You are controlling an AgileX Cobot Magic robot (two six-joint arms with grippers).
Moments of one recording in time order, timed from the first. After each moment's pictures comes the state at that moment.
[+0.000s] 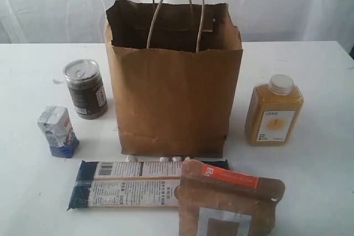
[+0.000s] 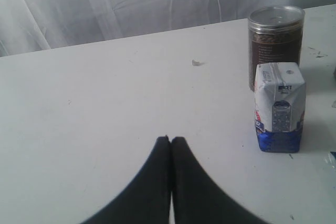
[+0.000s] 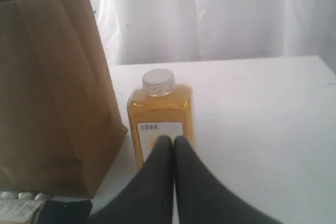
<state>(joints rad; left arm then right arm) 0.01 0.00 0.02 -0.02 0.23 0.16 0.19 0.11 -0.07 0.05 0.16 0.03</state>
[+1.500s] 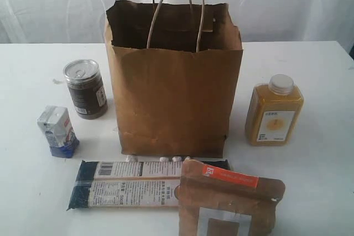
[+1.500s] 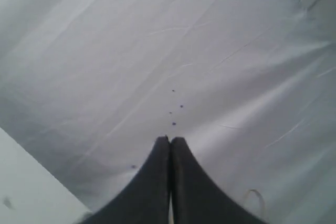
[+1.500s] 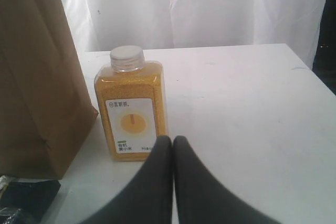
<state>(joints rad) 0.01 0.00 0.02 -0.04 -0.33 -0.92 0.10 0.01 0.00 0.05 0.23 0.00</state>
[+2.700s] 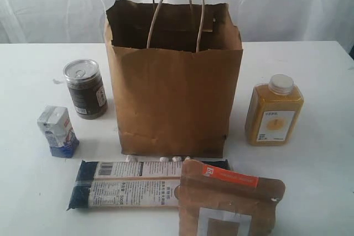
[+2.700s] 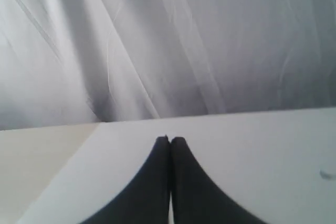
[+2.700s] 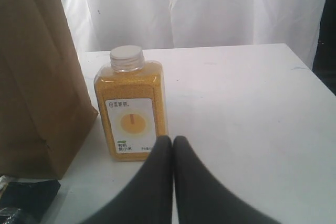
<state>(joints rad) 0.01 0.75 -0.57 1.67 0.30 -1.39 0.10 0.01 0.00 0.05 0.23 0.00</state>
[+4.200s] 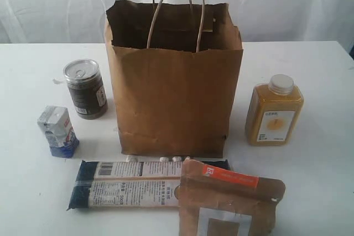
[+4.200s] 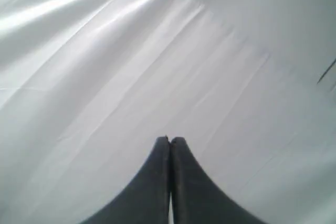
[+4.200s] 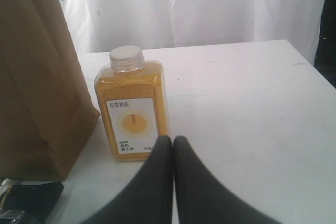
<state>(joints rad) -0.03 0.74 -0.47 -0.50 -0.74 -0.27 0.10 0.01 0.00 0.05 0.23 0.02</state>
